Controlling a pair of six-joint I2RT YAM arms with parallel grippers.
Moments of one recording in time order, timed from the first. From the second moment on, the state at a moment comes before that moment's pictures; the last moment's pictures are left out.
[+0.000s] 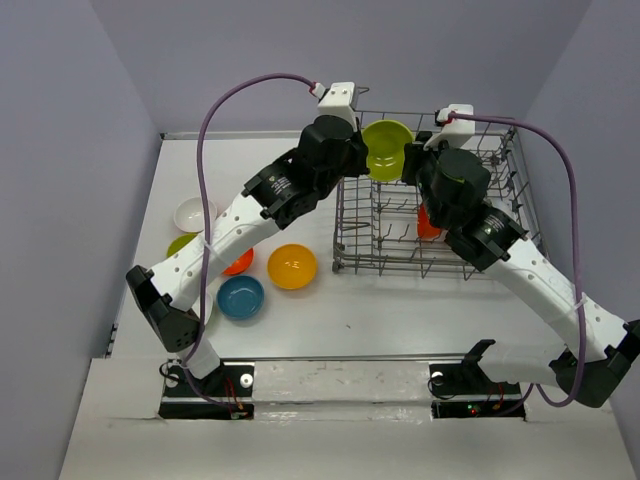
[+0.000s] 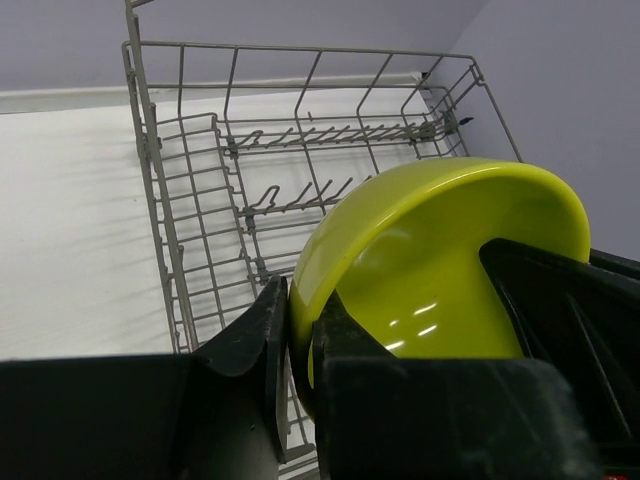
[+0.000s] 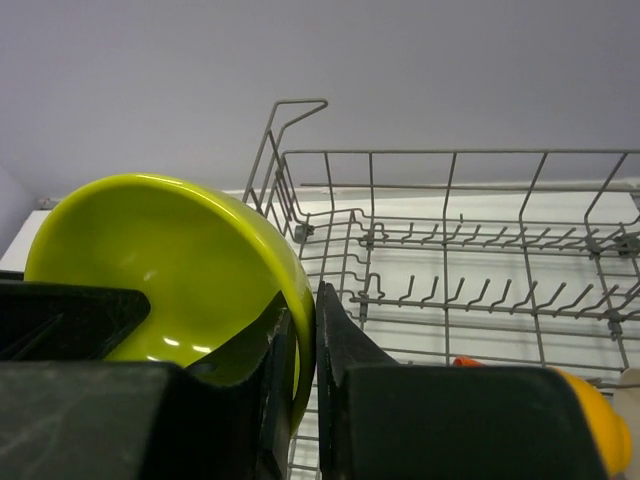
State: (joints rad) left arm -0.89 1.62 1.87 -0.51 -0.38 -0.48; right arm 0.72 1.20 1.36 -0.18 0.62 0.16
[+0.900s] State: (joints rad) left arm -0.95 1.62 2.01 -0.50 -0.45 -0.40; right arm 0.72 1.23 1.48 -0.34 0.81 0.16
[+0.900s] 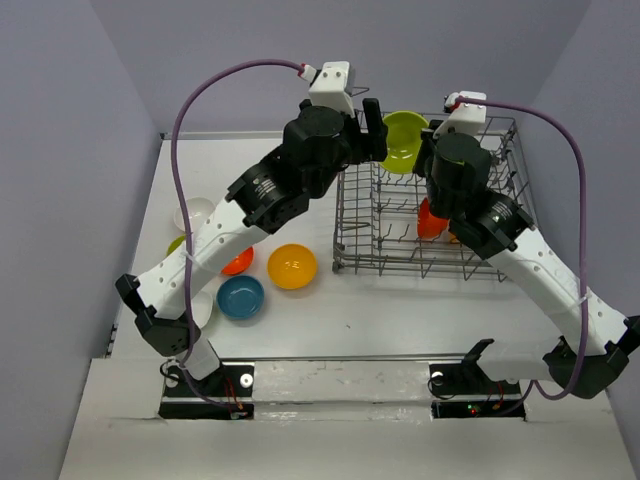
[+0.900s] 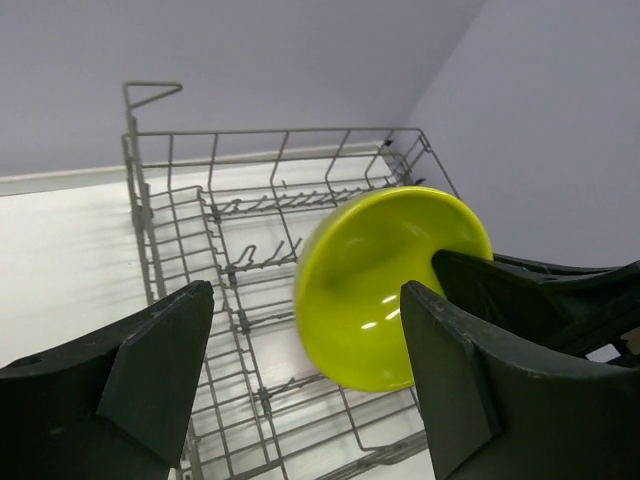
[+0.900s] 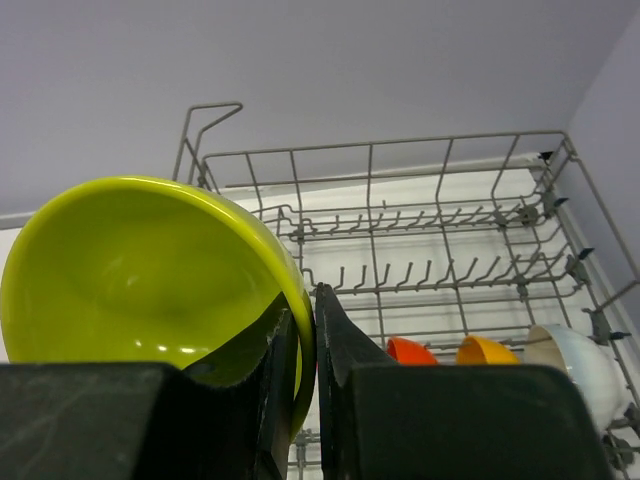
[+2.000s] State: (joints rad) left arm -0.95 1.01 1.61 -0.58 -0.79 -0.38; right arm 0.72 1.81 1.49 0.24 1.47 -0.96
